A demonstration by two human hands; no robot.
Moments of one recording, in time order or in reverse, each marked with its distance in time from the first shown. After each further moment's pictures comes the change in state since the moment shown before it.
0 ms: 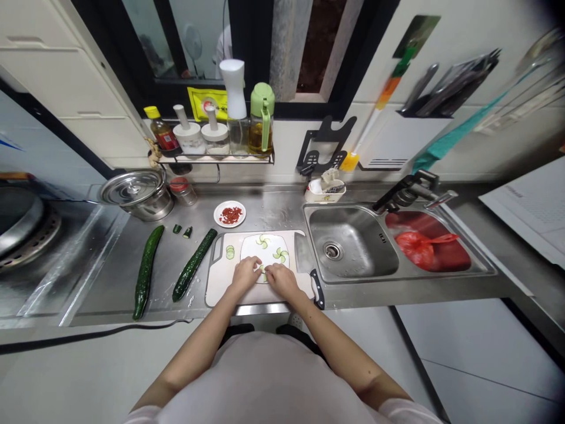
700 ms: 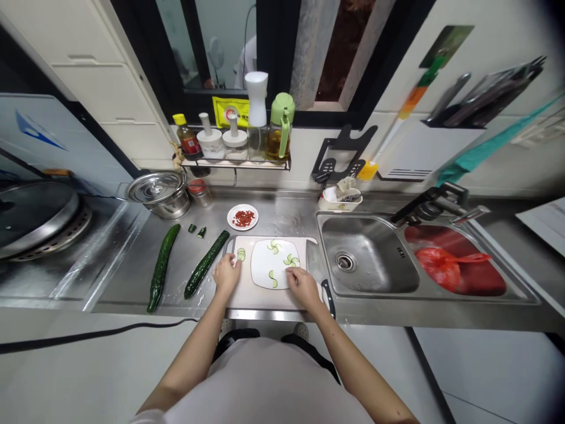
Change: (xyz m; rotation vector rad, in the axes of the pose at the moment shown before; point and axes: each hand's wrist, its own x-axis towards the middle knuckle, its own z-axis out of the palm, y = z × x) left_hand -0.009 -0.058 -0.031 -0.029 0.401 -0.510; right_hand -0.009 0.027 -0.004 0.346 0.302 0.037
